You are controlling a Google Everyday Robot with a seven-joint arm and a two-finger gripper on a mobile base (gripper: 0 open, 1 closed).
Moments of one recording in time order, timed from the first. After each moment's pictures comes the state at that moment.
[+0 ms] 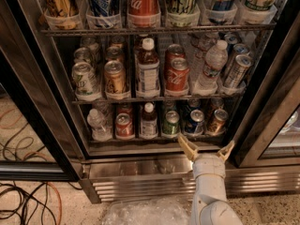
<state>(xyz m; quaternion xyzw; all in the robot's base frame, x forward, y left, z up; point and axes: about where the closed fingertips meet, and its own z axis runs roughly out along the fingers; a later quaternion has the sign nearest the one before) 0.540 -0.214 0.661 0.08 0.68 -0.03 0.72</state>
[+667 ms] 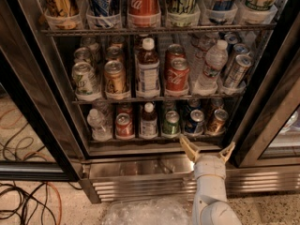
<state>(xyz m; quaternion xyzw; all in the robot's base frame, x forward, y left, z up) 0.543 -0.220 0.647 0.09 0.68 -0.02 0.73</state>
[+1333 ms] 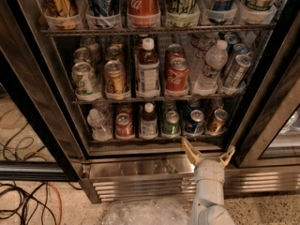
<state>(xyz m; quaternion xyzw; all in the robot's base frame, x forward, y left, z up) 0.548 -0.232 0.615 0.10 0.66 -0.03 0.74</state>
